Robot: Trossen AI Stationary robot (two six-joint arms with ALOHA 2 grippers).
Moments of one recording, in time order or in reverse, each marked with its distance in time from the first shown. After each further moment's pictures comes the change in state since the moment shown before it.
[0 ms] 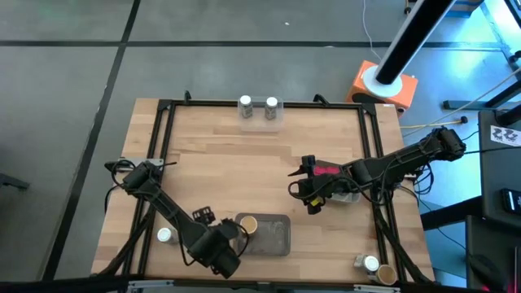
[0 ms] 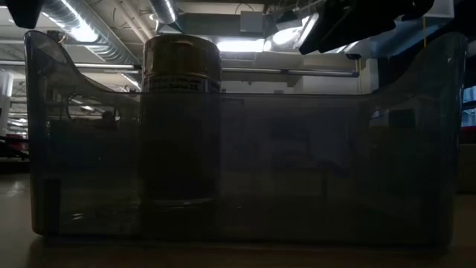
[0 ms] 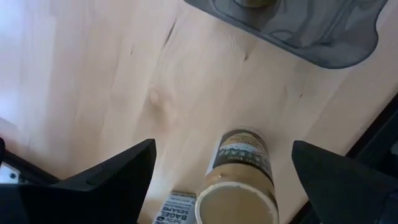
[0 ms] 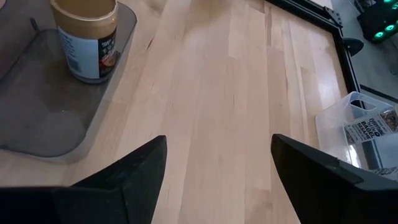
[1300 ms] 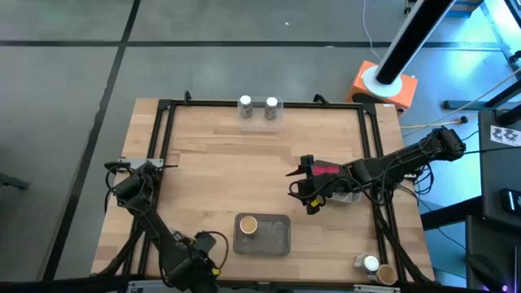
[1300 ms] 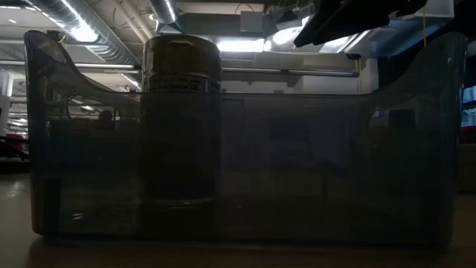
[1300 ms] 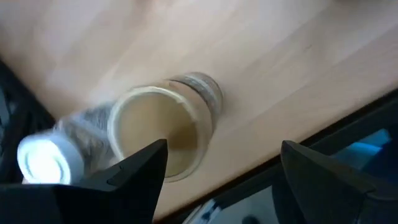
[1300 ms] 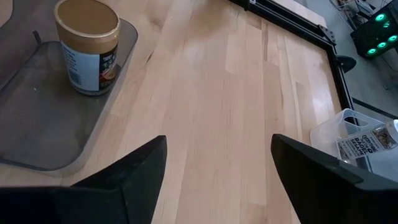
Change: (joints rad) left arm -0.176 0.023 -0.032 0.035 0.100 -0.652; right arm 0.000 0.000 0.000 0.054 0.000 -0.048
